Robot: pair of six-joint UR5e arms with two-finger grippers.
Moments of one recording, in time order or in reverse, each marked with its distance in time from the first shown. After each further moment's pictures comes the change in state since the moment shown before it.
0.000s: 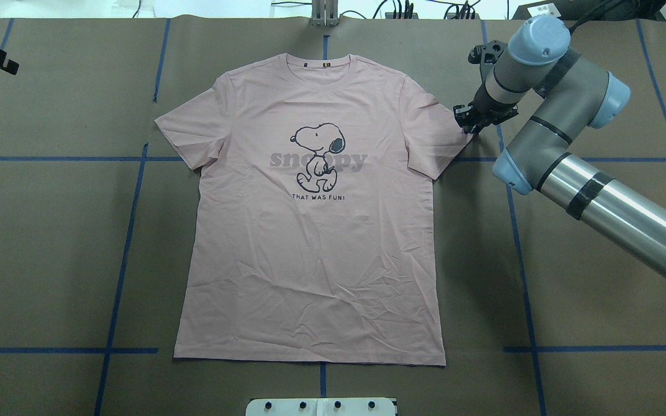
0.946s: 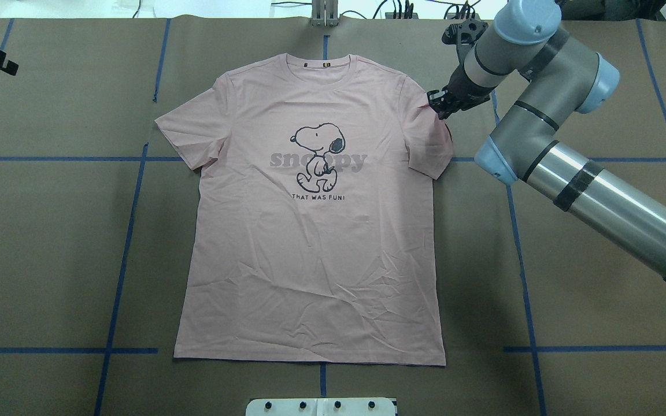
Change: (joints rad) left arm 0.000 0.003 -0.001 0.001 0.000 0.000; right arm -0.011 0.043 0.105 0.006 0.056 -0.005
